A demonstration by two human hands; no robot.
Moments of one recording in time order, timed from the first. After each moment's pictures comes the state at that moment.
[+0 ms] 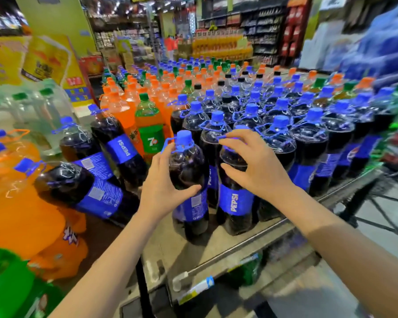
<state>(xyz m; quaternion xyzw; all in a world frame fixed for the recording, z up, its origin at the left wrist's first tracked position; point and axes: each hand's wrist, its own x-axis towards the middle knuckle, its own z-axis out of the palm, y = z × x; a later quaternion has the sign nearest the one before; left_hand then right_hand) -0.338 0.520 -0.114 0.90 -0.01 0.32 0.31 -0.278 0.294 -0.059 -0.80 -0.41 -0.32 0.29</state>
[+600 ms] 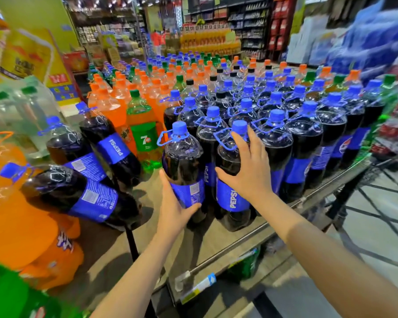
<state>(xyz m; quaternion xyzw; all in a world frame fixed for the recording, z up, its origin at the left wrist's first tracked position) -0.311 0.516 -0.217 0.83 0.00 0.27 0.50 -0.250 0.314 -0.120 -0.85 -0.24 -0.37 0.28</state>
